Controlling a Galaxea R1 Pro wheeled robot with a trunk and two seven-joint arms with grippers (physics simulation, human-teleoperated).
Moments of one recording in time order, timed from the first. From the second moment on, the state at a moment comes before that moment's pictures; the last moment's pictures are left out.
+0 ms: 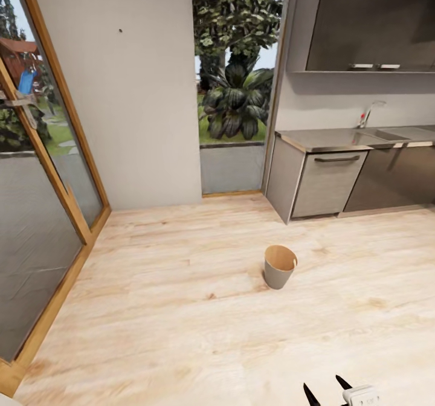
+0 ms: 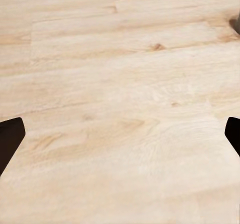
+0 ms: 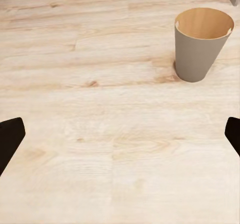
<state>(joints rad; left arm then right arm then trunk) 0.26 0.02 0.01 -1.01 0.03 -0.38 -0.05 0.20 -0.04 -0.27 -1.25 -0.01 -0.19 0.48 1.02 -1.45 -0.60</state>
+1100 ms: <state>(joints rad) 0.26 0.02 0.00 -1.01 0.03 -0.38 -0.05 0.20 -0.04 -0.27 -1.25 -0.01 -0.19 0.48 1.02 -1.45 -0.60</state>
